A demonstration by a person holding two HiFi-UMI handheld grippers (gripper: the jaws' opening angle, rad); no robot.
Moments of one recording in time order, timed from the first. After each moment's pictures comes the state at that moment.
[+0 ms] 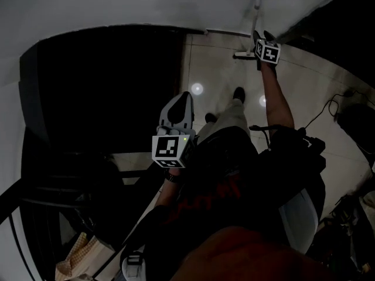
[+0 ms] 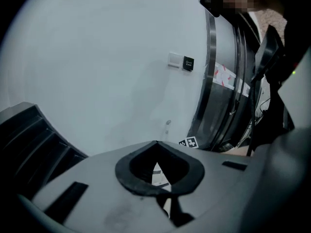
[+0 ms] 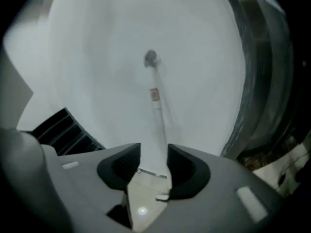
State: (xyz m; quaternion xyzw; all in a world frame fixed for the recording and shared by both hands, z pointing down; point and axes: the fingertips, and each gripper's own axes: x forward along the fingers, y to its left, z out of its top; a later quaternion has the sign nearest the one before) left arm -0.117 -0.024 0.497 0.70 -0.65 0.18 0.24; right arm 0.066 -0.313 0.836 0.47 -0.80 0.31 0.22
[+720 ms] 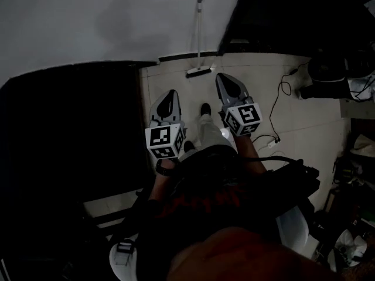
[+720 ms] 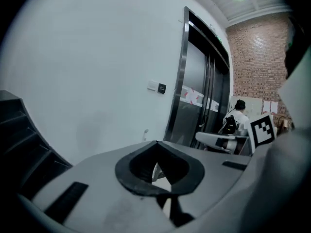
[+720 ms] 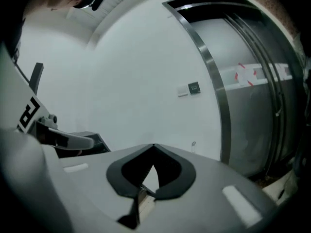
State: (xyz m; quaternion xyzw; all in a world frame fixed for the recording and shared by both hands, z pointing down) left arm -0.117 0.164 0.450 0.80 -0.57 0.06 0.17; right arm 0.028 0.117 0.447 0.47 -0.87 0.11 0.03
